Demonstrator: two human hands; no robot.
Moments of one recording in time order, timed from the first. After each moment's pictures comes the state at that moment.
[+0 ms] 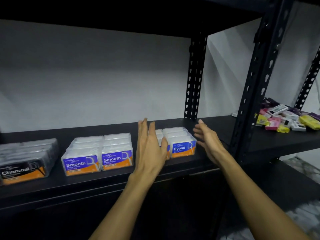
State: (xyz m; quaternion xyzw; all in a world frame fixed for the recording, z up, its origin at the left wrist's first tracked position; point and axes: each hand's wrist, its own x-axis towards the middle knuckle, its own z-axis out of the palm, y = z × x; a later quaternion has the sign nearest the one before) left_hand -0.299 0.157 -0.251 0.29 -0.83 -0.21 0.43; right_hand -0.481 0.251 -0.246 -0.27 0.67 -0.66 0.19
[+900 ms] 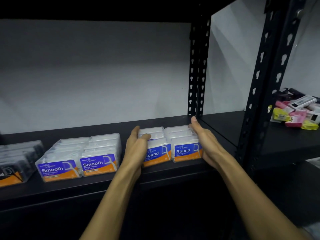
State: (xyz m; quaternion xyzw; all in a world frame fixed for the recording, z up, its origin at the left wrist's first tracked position) left_hand -0.328 0.135 -0.252 0.36 -0.58 -0.61 0.41; right_hand -0.482 0.252 -0.241 -0.31 0.62 -0.66 0.30
